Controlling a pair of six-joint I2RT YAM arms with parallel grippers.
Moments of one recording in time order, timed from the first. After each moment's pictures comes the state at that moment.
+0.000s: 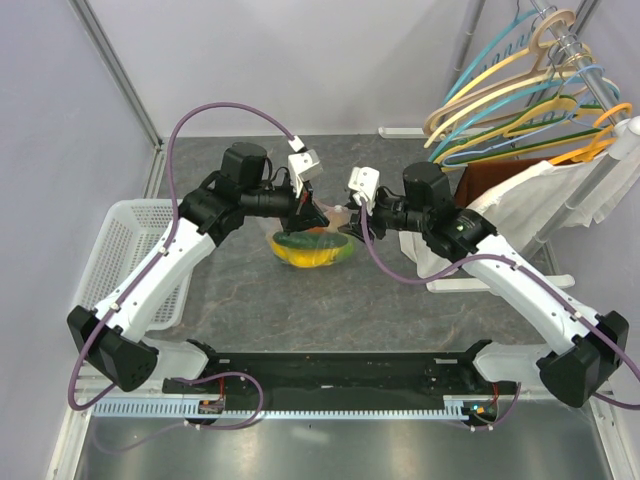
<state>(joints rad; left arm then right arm) -0.56 1.32 1.40 -0.60 0.70 0.15 0.63 1.24 1.20 -0.35 -0.49 -0.43</state>
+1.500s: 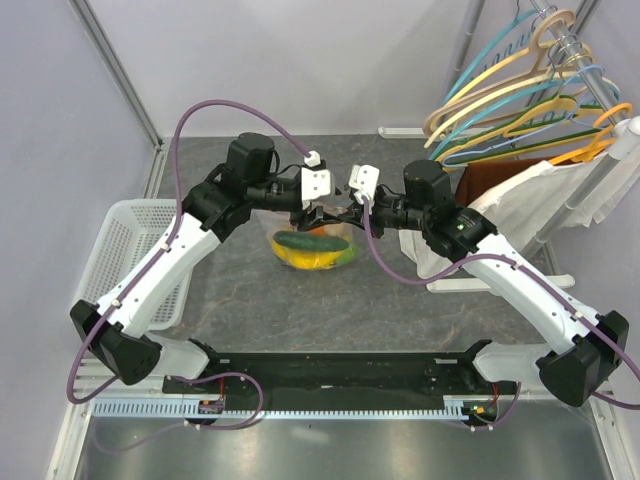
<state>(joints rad) -0.61 1.37 1.50 -0.57 0.76 0.68 0.64 1.25 1.22 -0.32 -0.54 -0.41</state>
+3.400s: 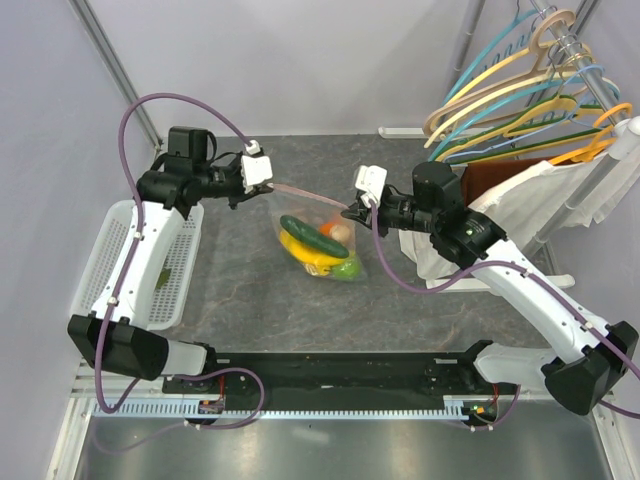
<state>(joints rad) -0.19 1.36 1.50 -0.84 0.80 1.04 0.63 1.20 1.21 -0.31 -0.52 -0.44</state>
